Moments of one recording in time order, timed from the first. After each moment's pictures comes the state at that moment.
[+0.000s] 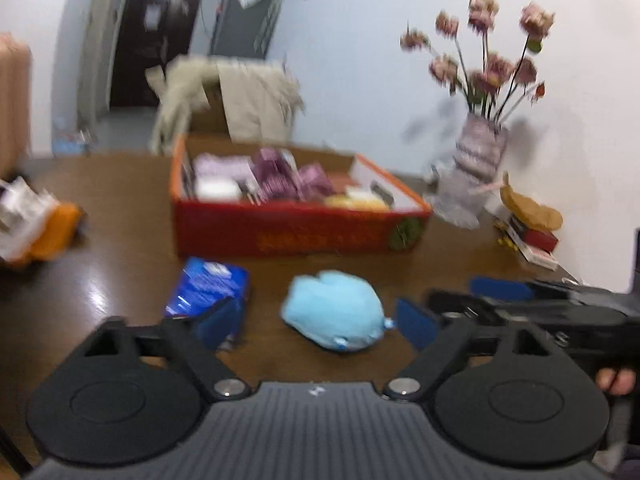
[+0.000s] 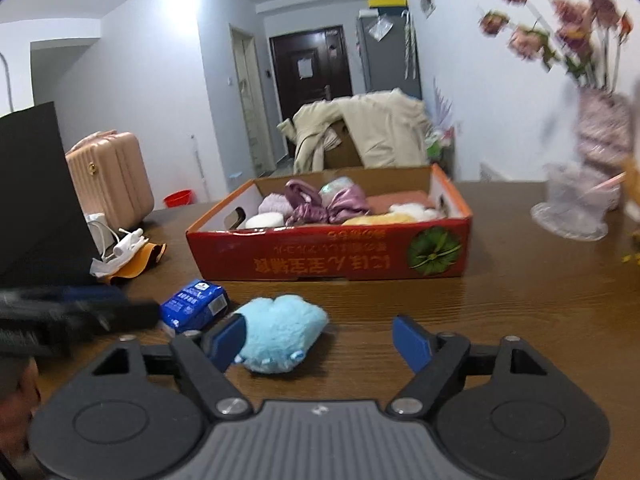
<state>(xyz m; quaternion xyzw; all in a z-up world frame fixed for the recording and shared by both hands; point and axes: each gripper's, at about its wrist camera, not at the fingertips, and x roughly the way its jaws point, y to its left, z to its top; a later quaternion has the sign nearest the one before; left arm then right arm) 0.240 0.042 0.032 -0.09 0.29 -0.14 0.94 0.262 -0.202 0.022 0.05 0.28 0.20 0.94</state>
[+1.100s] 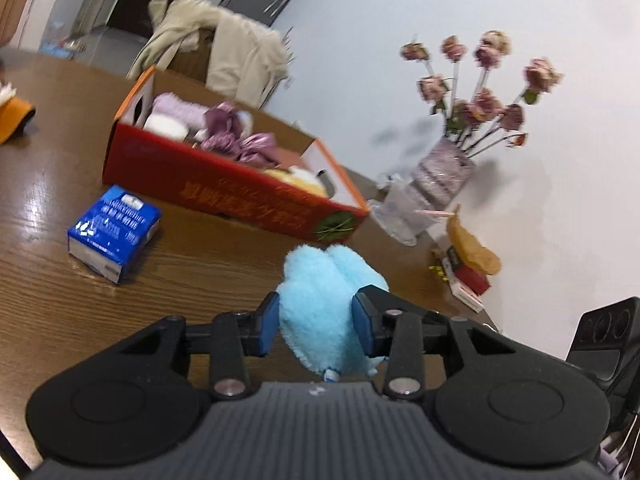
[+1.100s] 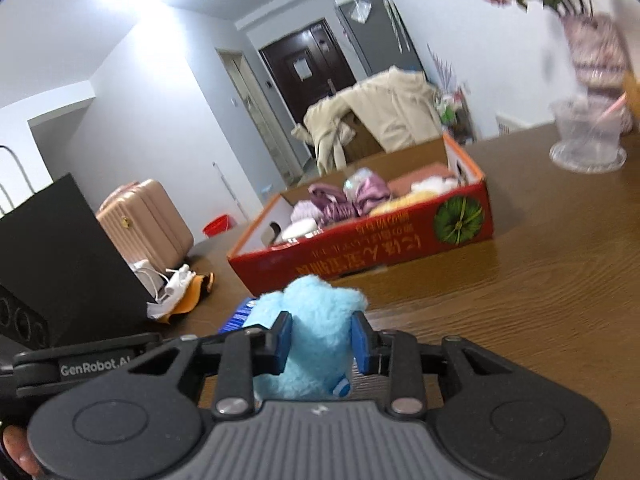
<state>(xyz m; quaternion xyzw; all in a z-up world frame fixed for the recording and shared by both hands) 0.228 0.015 0.036 -0.24 0.30 -0.18 0.90 0.237 -0.226 0.032 0.18 0.29 0.23 0.91</state>
